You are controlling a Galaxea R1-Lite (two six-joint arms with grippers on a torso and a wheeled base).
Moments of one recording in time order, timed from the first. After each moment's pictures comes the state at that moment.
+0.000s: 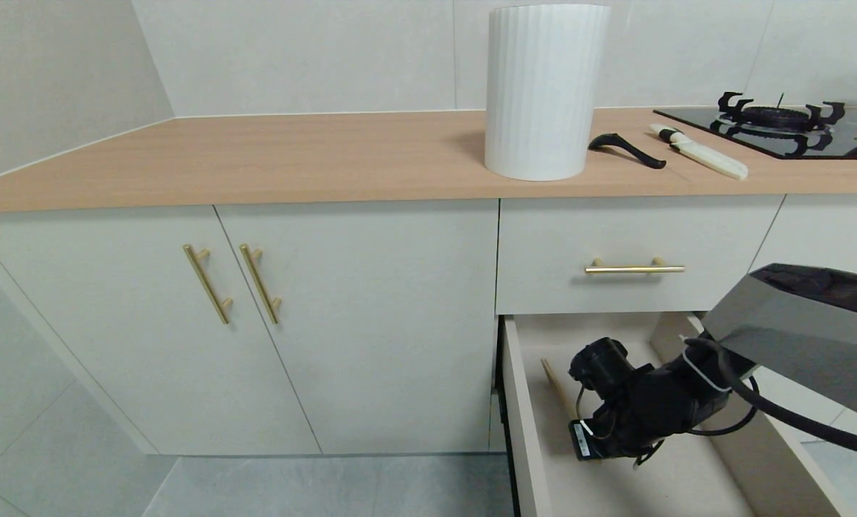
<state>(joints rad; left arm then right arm) 0.00 0.00 0.00 0.00 0.03 0.00 0.46 2.30 -1.02 -0.11 -0.10 0.32</state>
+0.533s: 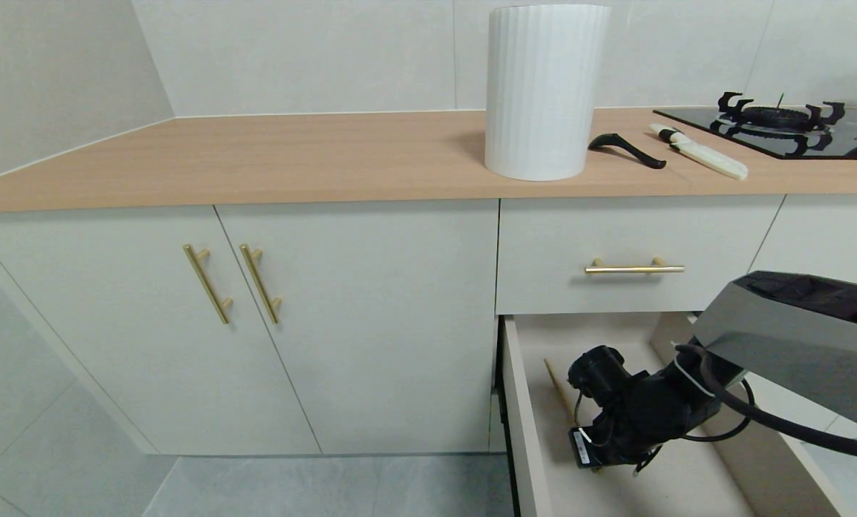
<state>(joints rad) 0.00 0.00 0.00 0.00 0.03 0.00 0.46 2.33 -1.02 -0.11 -0.11 0.32</state>
